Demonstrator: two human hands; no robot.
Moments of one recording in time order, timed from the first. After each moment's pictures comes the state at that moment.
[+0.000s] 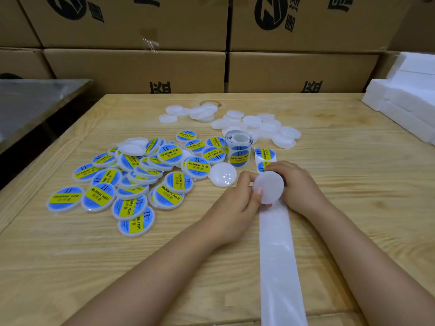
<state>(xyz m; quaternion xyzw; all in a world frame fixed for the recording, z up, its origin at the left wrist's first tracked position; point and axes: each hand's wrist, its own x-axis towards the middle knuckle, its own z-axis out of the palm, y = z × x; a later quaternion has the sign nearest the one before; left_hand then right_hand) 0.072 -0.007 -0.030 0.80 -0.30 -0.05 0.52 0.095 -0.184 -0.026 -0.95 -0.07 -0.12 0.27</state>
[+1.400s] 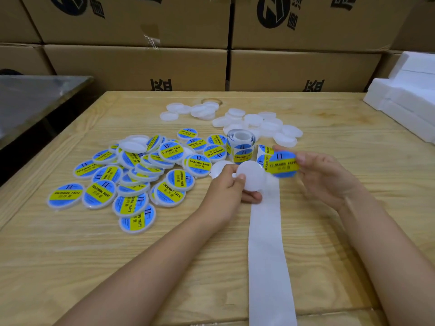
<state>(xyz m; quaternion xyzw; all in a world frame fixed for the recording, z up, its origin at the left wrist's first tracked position) 0.086 -0.008 -0.028 0.70 -0.13 -0.11 0.69 0.084 -0.208 0.003 -0.63 -0.05 0.02 0.77</state>
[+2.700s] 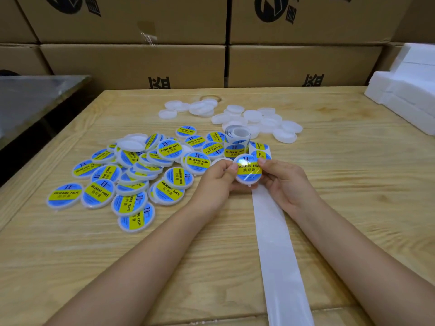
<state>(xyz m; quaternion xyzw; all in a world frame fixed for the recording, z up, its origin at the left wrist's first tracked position) 0.096 -0.001 -0.024 0.65 -0.09 -0.11 0.75 0.088 -0.142 -0.022 -0.50 0.06 -0.01 0.86</state>
